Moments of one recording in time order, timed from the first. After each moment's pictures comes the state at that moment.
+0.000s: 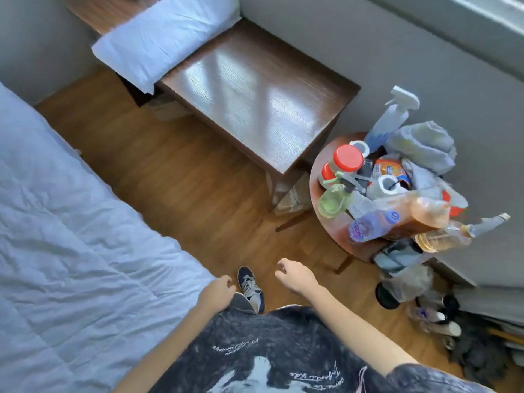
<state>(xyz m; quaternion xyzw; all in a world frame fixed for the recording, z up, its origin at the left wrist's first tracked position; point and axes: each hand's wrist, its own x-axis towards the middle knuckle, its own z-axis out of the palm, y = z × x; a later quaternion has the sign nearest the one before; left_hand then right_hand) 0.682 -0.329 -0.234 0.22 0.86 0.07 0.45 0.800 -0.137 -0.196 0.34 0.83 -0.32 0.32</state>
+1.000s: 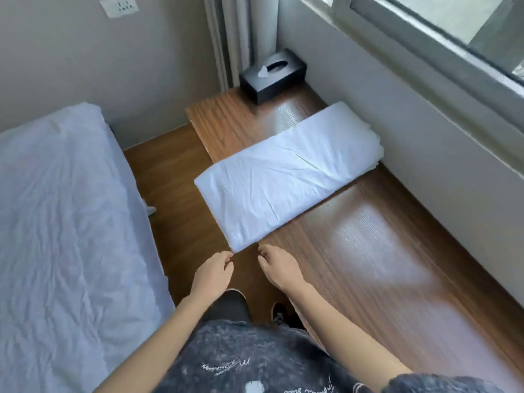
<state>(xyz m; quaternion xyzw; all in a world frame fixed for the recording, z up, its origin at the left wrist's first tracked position) 0.050 -0.166 -0.150 0.09 0.94 0.20 0.26 0.096 0.014 -0.151 0.14 0.91 -0.36 0.18</state>
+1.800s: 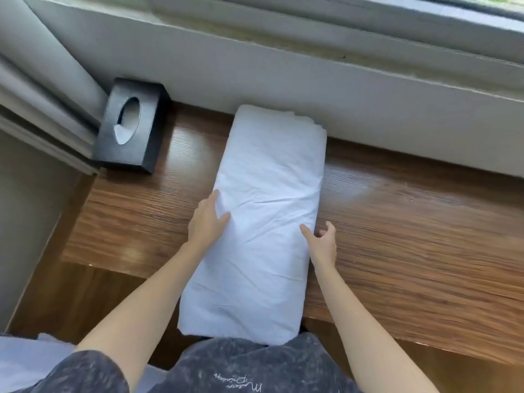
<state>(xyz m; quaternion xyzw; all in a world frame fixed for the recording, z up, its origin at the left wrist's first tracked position) -0.323 0.056 -0.178 0.41 0.84 0.11 0.34 -0.066 0.100 -0.186 0.77 0.38 -0.49 -0.15</state>
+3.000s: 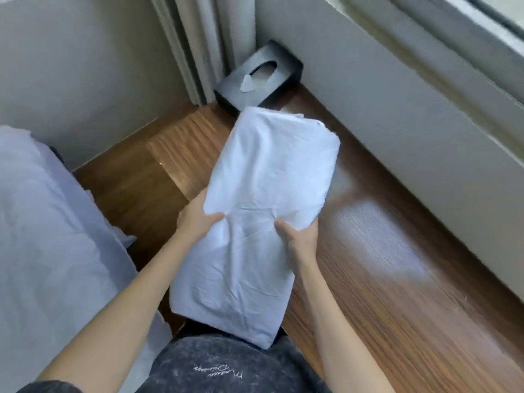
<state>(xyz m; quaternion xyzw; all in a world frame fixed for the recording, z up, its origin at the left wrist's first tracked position) -0.315 -0.089 -0.145 0.08 0.89 0.34 0.31 -0.158 0.078 -0.152 0.45 0.49 -0.73 -0.17</state>
